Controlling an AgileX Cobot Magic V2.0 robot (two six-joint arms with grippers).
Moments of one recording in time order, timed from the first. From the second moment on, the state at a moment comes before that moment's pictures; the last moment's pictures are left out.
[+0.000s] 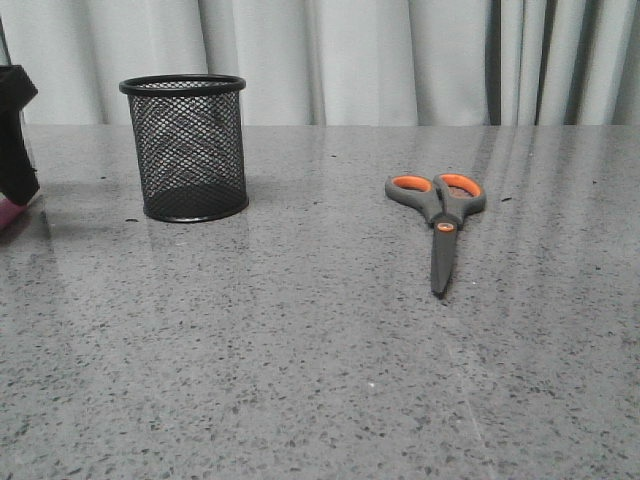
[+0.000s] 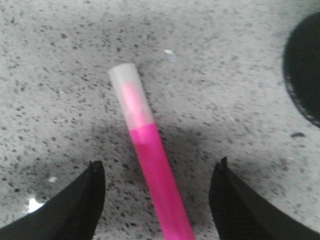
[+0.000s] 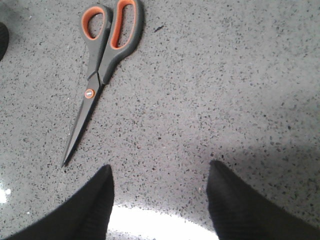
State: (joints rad) left arm -0.12 1.53 -1.08 -0.21 0.79 0.17; right arm 0.04 0.91 -0.79 0.36 0.85 -0.11
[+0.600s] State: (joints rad) left arm -0.15 1.58 -1.09 -0.20 0.74 0.16; right arm 0.04 0.91 -0.79 0.36 0.84 -0.11
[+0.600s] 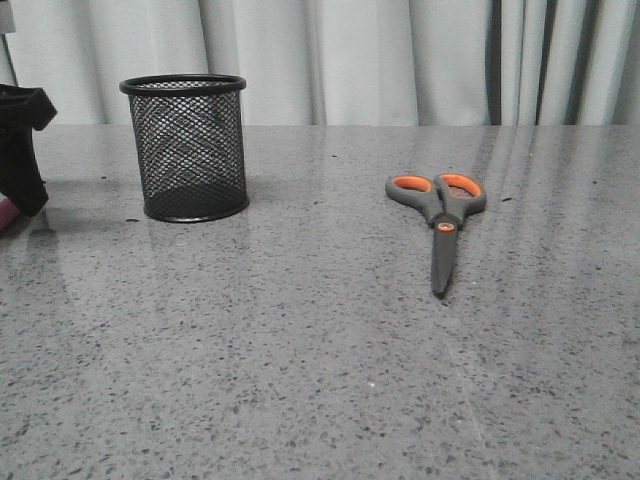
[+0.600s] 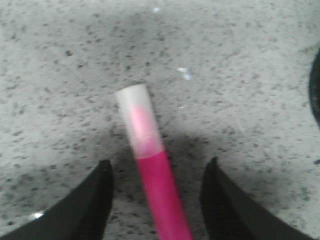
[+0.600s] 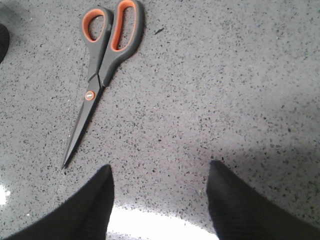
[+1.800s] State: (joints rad) left arm -0.21 1.23 -1.09 -0.29 0.42 0.17; right arm 0.04 0.91 -0.79 0.36 0.84 -0.11
